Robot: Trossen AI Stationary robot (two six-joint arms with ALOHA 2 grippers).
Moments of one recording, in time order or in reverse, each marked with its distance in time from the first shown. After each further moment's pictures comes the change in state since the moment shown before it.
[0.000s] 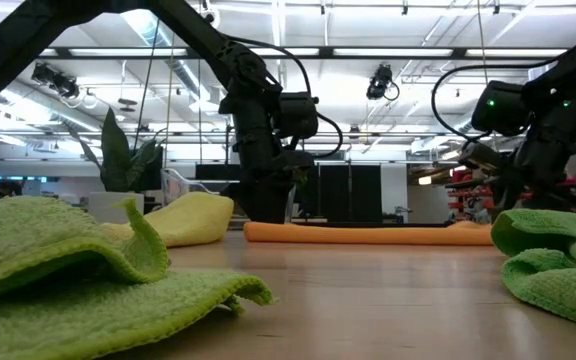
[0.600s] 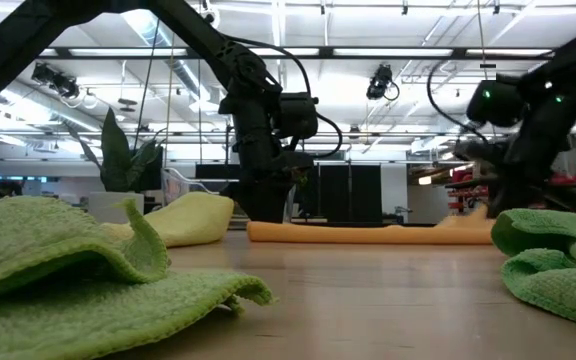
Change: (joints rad) left arm 0.000 0.000 0.000 0.000 -0.004 -0.001; right arm 0.020 -0.028 0.058 -0.004 0.108 -0.091
